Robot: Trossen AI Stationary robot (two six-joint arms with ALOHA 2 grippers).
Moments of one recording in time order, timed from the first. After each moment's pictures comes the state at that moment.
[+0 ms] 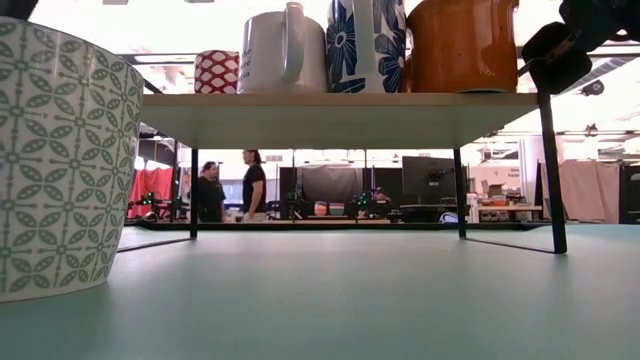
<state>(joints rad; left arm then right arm) -0.70 1.91 1.69 -1.23 -0.08 -0.42 0.63 1.04 0.22 0.86 0.29 0.34</state>
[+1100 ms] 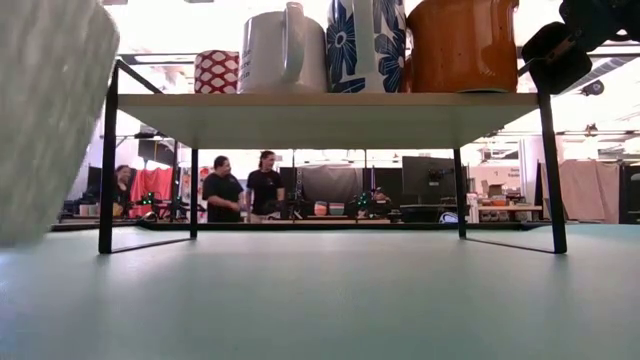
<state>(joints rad) -0.67 1.90 1.68 -1.13 0.05 -0.80 0.63 1.04 0.22 0.86 0.29 0.34</state>
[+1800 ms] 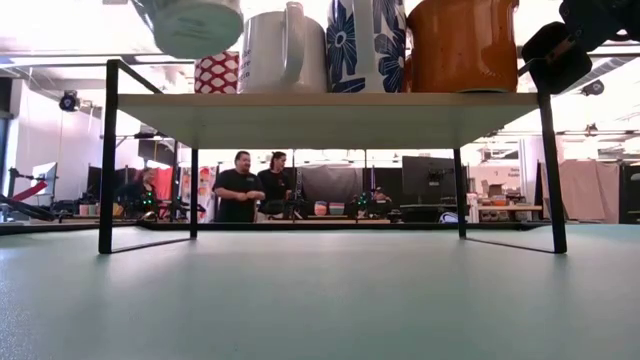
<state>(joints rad) -0.62 1.90 2.18 -1.57 -0.32 -1.08 0.63 1.04 0.22 0.86 0.29 0.34</state>
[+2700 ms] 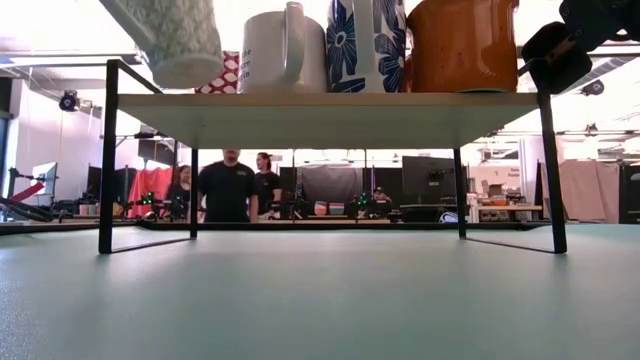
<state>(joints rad) -0.51 1.73 1.97 -1.57 -0.33 -1.06 0.63 1.04 0.22 0.86 0.29 0.34</state>
